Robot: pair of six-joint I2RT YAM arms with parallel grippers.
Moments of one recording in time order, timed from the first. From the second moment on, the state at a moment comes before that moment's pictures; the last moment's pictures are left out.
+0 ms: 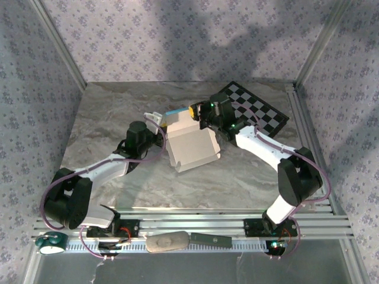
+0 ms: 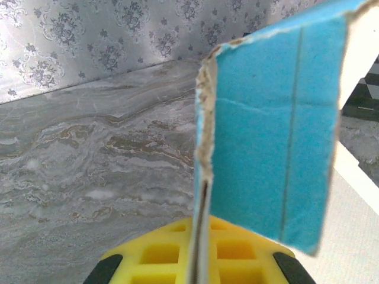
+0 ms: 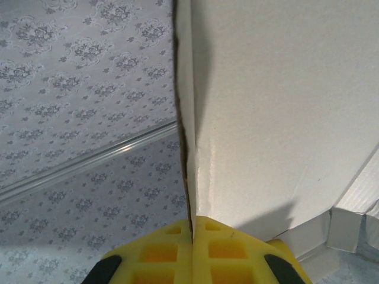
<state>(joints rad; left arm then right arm) -0.48 1.38 0.65 0.40 0.05 -0.03 0.58 1.63 1.21 0.07 -0.16 1.76</state>
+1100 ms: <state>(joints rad) -0.39 1.02 0.62 0.18 0.09 -0.30 0.54 1.68 1.12 0.14 -0.18 1.71</state>
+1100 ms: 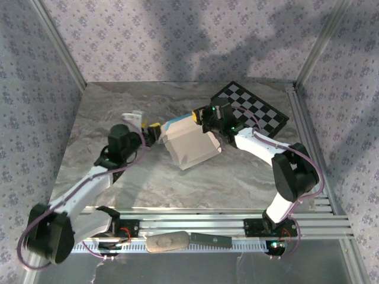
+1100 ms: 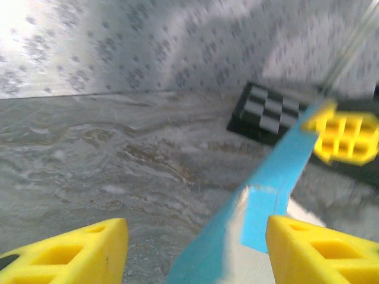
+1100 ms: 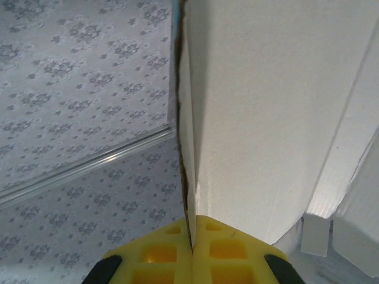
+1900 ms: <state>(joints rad) -0.46 1.38 1.06 -0.30 0.27 -1.13 0.53 1.68 1.10 0.20 -0.18 1.68</state>
